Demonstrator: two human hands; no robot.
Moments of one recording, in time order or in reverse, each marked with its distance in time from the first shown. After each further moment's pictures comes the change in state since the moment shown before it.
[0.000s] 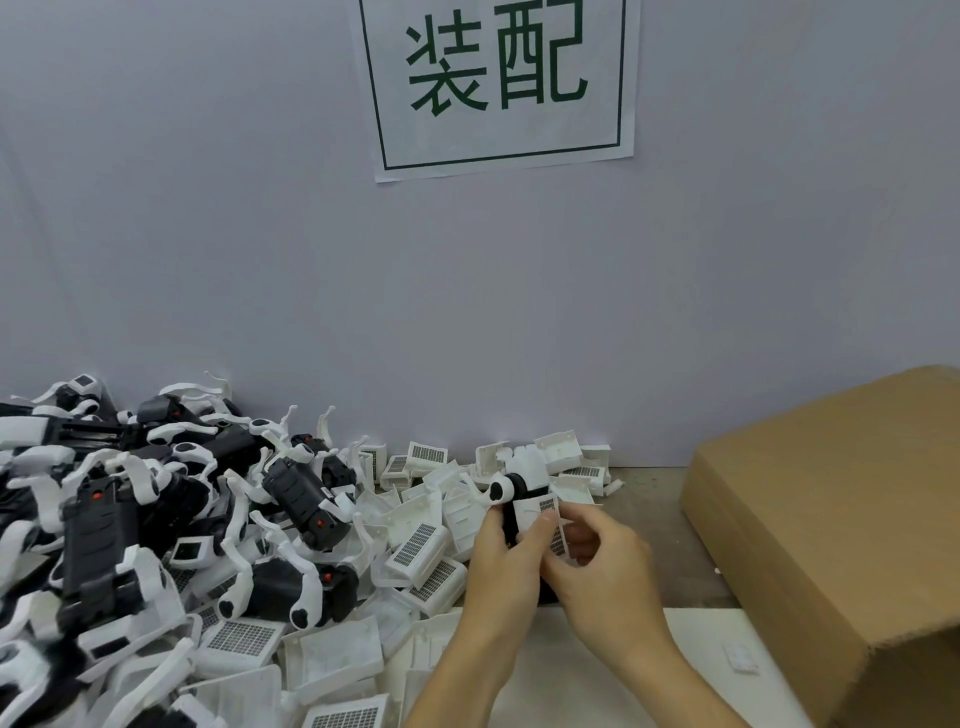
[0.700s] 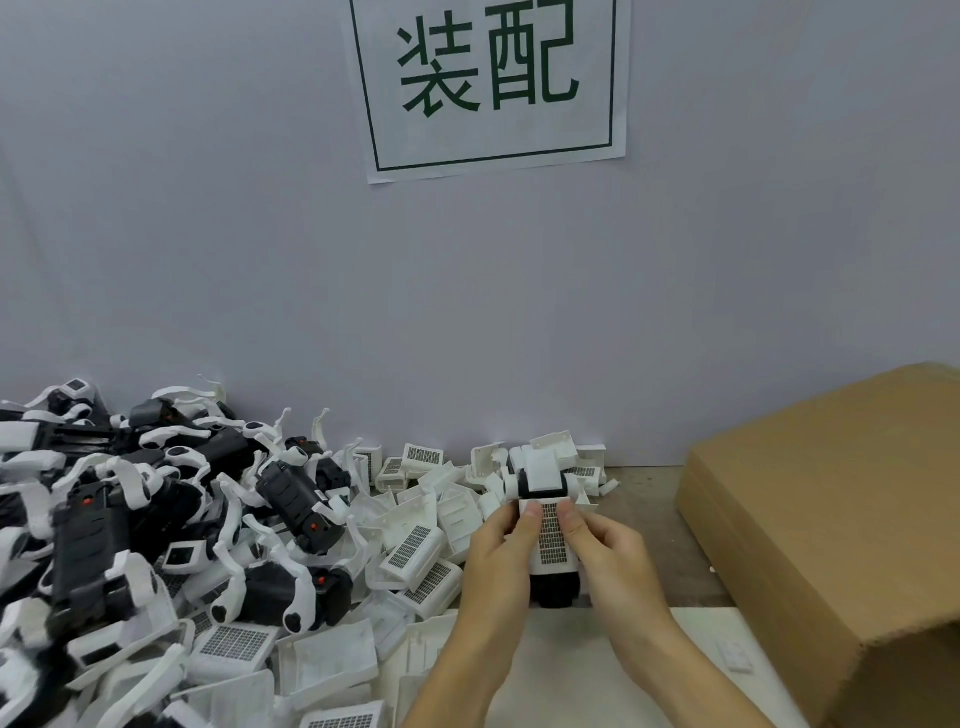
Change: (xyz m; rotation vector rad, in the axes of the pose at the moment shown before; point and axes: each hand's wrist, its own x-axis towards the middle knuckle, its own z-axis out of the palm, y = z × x) left_hand -0.003 0.007 0.003 -0.030 0.004 0.015; right_hand 0.007 -0.002 -0.009 0.416 -0.100 0.317
